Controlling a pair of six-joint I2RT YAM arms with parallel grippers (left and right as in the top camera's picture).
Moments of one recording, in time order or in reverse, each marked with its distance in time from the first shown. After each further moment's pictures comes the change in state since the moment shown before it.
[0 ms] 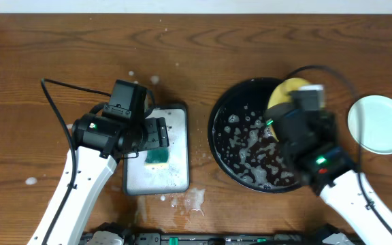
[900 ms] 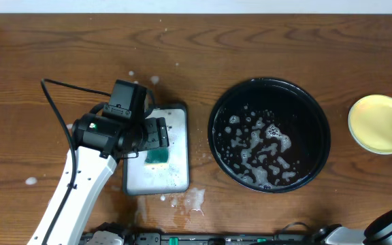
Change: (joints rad) left arm 0.000 0.000 0.000 0.000 0.000 0.000; right arm -1.368 0.407 0.004 0.442 -1.335 0.144
